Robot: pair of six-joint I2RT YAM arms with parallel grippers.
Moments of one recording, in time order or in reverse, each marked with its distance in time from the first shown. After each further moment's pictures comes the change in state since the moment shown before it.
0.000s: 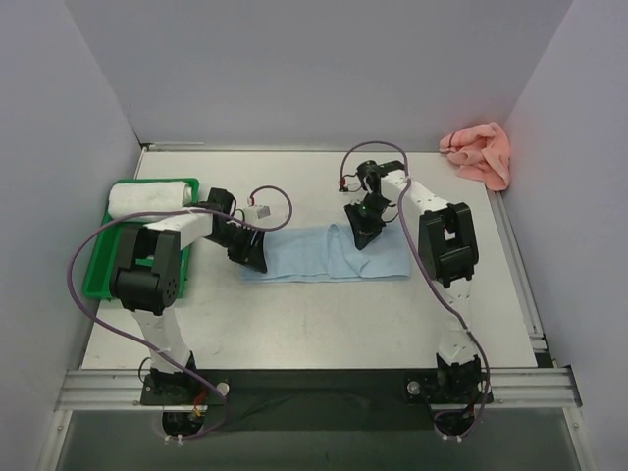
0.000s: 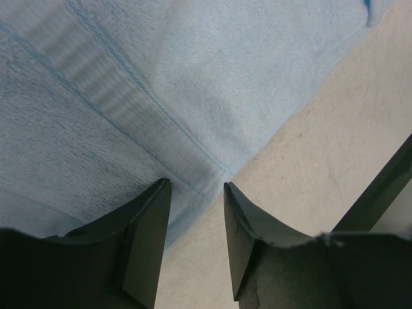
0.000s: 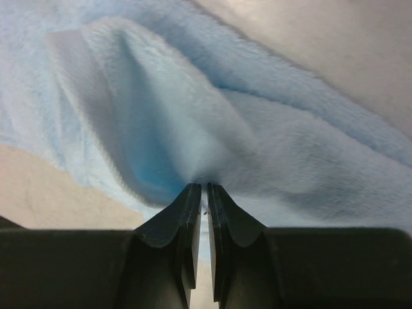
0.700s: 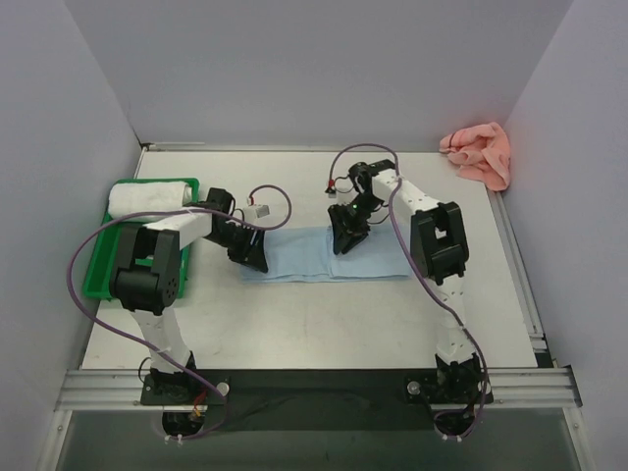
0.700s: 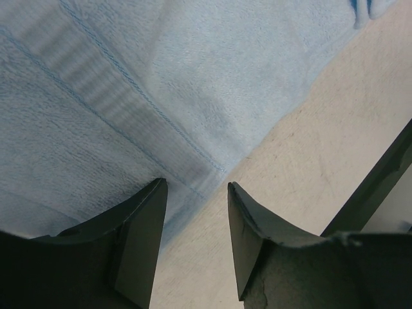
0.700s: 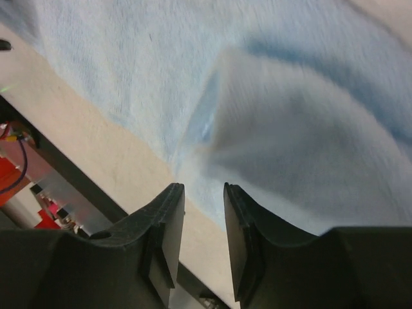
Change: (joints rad) left arm 0.006 0.001 0.001 -0.003 0.027 -0.005; right arm 0.048 0.091 0.124 -0.093 -0.299 0.011
